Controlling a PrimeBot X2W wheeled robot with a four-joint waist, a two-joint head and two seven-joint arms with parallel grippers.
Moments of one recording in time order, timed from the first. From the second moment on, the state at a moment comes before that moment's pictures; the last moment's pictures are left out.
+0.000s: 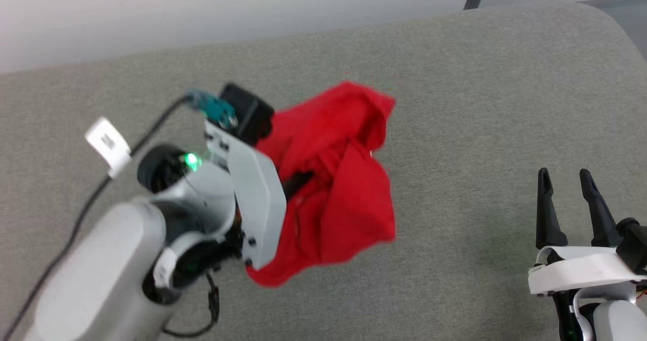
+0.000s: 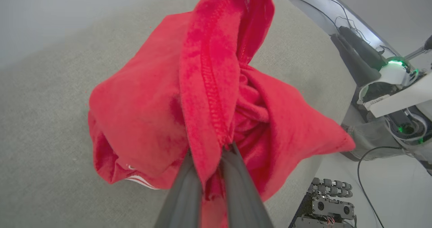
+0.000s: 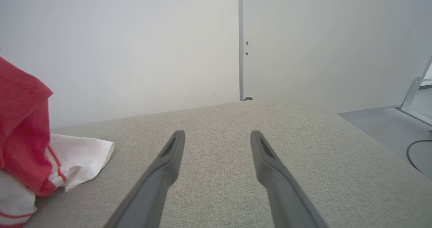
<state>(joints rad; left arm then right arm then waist) -0.63 0.48 -0.52 -0.23 -0.83 0.06 0.89 -0.19 -0.05 -0.10 0.19 0.18 0.13 -0.26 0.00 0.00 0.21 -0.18</state>
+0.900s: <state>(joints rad) -0.45 0.44 -0.64 -0.02 -0.80 -0.03 0.75 -0.21 -0.05 -0.07 0.22 0.17 0.13 -0.26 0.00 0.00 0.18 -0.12</state>
